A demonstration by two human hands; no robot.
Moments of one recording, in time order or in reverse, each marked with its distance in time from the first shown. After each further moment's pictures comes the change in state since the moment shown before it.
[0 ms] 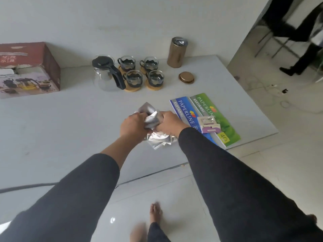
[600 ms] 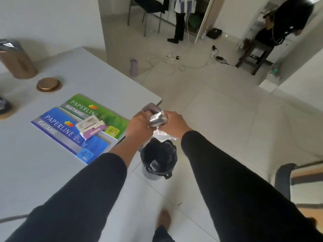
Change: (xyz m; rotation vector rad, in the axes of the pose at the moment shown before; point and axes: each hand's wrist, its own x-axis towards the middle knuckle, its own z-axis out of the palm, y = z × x) left_hand -0.038 0.324 0.197 -0.083 -0.235 0.665; right_hand -0.192 0.274 -0.172 0.124 0.547 0.415
